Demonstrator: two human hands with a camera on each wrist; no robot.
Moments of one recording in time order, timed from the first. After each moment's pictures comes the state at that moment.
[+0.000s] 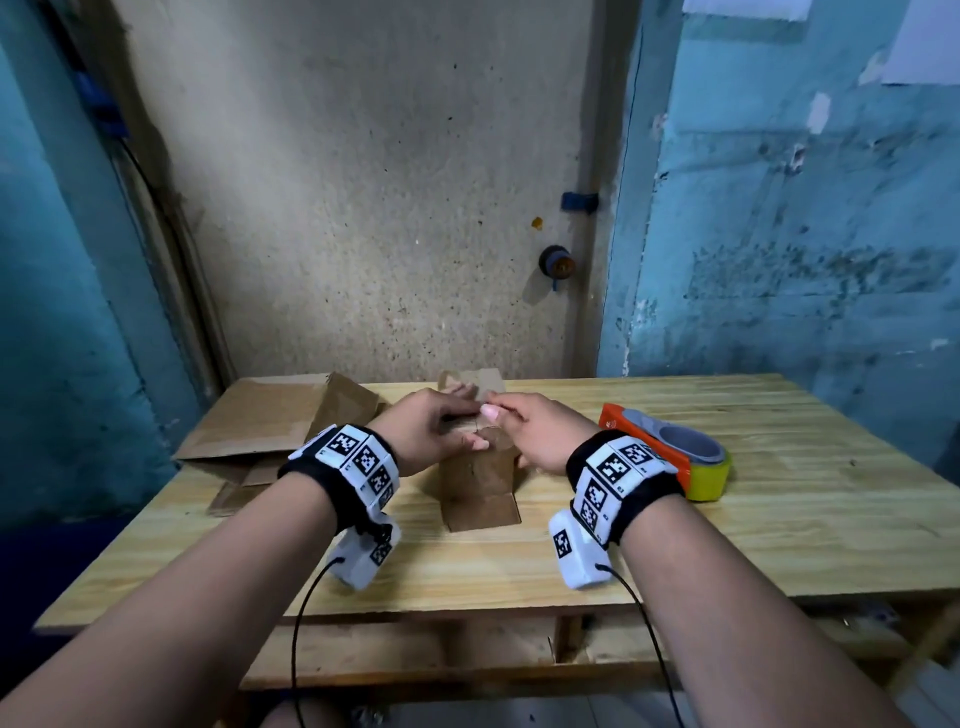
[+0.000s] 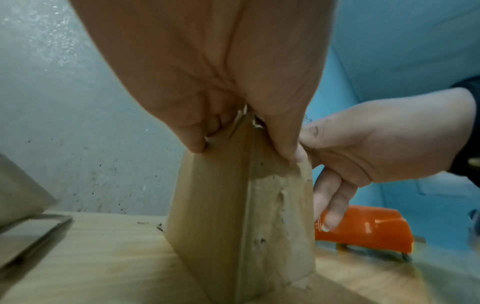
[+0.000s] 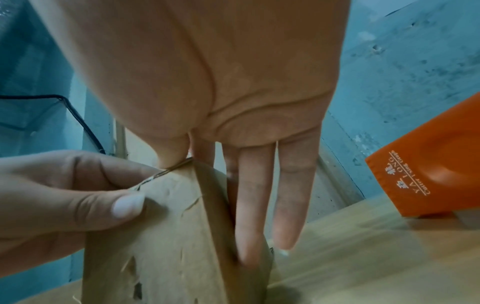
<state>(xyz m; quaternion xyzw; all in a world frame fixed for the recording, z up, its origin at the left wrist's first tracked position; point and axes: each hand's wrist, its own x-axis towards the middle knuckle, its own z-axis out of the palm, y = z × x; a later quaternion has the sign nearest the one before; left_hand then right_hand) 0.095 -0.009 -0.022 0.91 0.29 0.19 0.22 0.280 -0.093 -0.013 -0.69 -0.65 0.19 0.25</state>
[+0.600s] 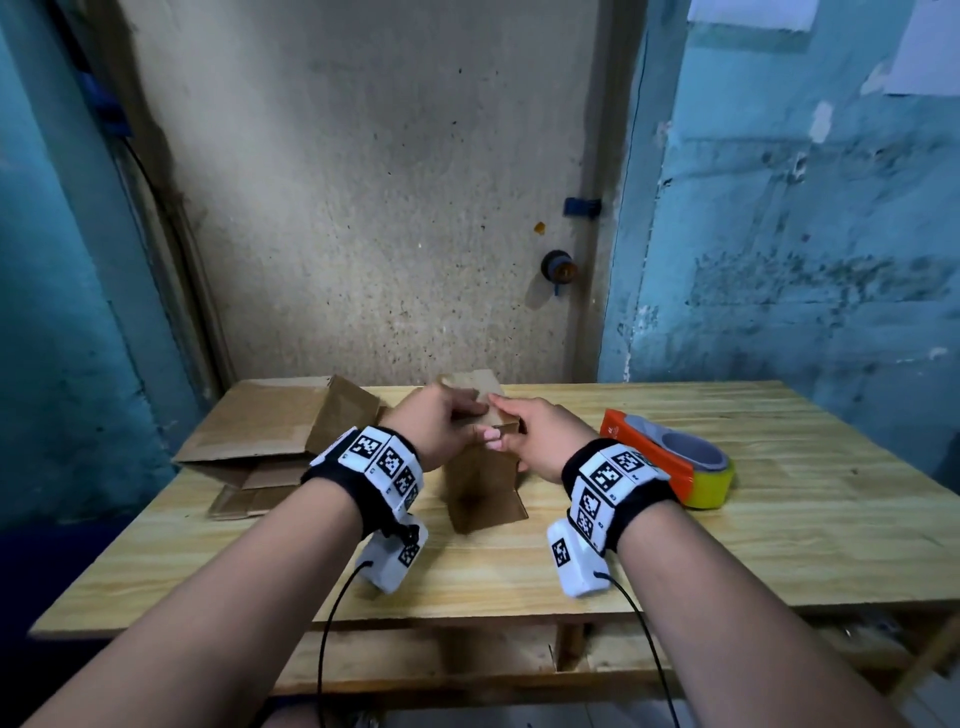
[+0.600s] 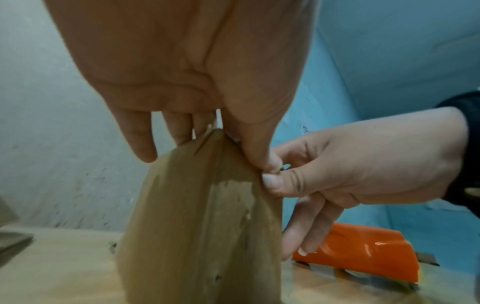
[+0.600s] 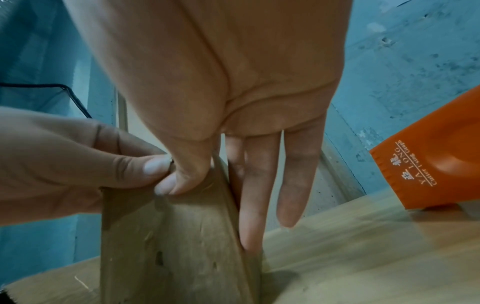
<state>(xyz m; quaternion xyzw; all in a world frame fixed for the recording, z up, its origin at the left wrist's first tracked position) 0.110 -0.010 -0.017 0.87 0.37 0.23 0.21 0.282 -0.086 -0.022 -0.71 -0.64 0.16 0.24</state>
